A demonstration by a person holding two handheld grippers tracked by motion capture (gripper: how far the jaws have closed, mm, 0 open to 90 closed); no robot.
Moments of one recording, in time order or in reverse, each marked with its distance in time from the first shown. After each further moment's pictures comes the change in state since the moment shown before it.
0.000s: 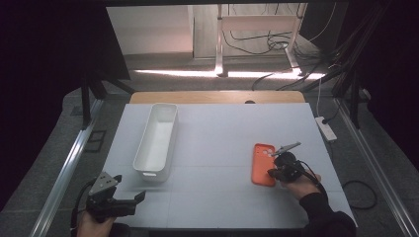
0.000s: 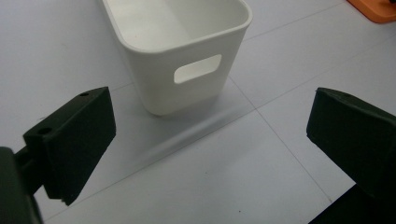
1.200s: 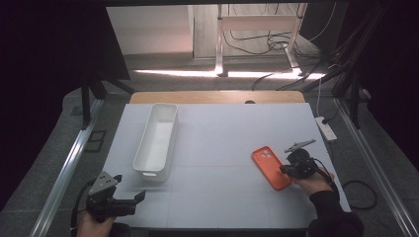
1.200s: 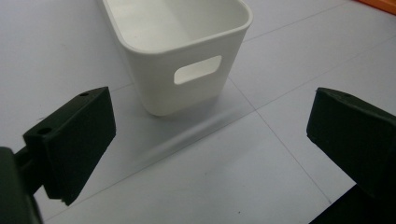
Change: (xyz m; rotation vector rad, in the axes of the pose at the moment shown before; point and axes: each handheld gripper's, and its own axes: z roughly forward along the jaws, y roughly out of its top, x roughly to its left) left arm 0.001 0.000 0.000 -0.001 -0.004 -0.003; right arm -0.031 -0.011 -0.018 -0.036 -0.044 0.034
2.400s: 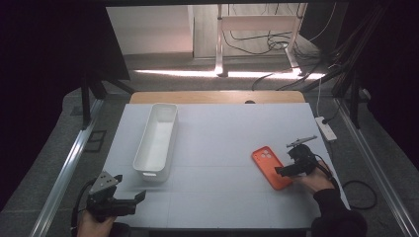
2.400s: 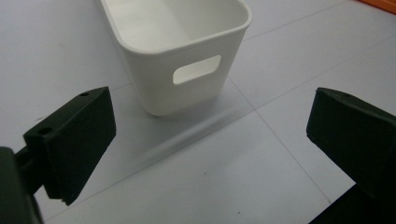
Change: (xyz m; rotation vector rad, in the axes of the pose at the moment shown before) left arm 0.000 0.001 0.001 0.004 -0.002 0.000; right arm -0.014 0.005 0.010 0.014 -0.049 0.066
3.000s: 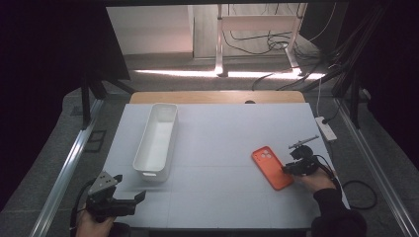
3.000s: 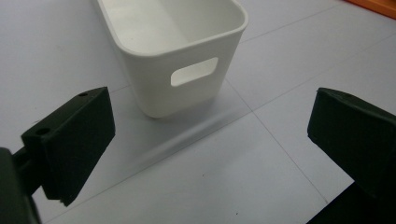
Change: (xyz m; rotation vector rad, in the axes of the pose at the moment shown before) left arm 0.000 0.000 -0.001 -0.011 -0.012 0.008; right arm -0.009 -0.005 0.001 0.061 0.075 0.021
